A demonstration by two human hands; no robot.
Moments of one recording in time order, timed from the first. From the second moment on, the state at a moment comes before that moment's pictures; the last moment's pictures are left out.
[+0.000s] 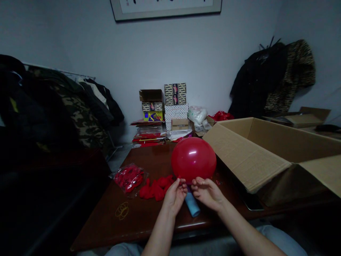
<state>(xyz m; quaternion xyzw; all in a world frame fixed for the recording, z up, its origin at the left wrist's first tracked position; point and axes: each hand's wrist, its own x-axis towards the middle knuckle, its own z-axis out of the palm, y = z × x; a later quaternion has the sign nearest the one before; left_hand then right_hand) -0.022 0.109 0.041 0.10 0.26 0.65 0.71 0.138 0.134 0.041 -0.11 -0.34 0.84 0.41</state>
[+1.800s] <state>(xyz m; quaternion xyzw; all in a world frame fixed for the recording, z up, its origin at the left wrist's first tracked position) -0.040 0.096 0.113 0.70 0.57 0.43 -0.07 0.096 0.172 0.107 -0.20 -0.91 -0.16 0.32</state>
